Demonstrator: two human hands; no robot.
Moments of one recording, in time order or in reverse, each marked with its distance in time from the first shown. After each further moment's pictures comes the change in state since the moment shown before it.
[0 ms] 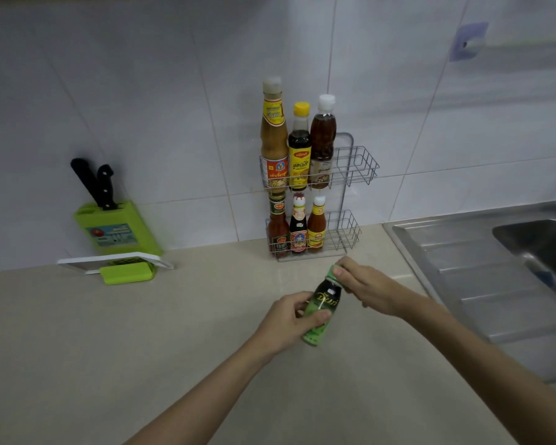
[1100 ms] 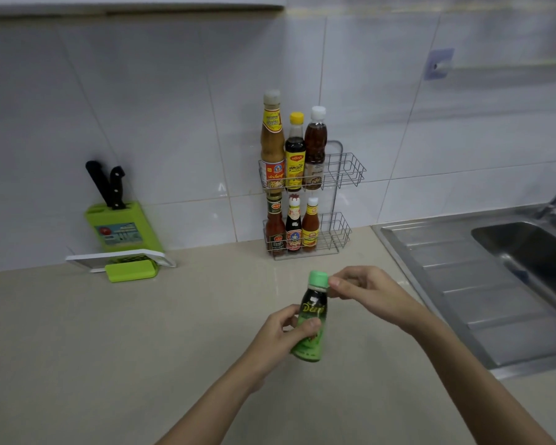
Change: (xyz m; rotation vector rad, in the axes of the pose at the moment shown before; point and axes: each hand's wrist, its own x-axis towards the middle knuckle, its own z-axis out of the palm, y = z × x) left_hand -0.067 -0.007 0.013 -0.175 0.000 0.012; right_hand -0.071 -0.046 0.008 0.492 0.153 0.053
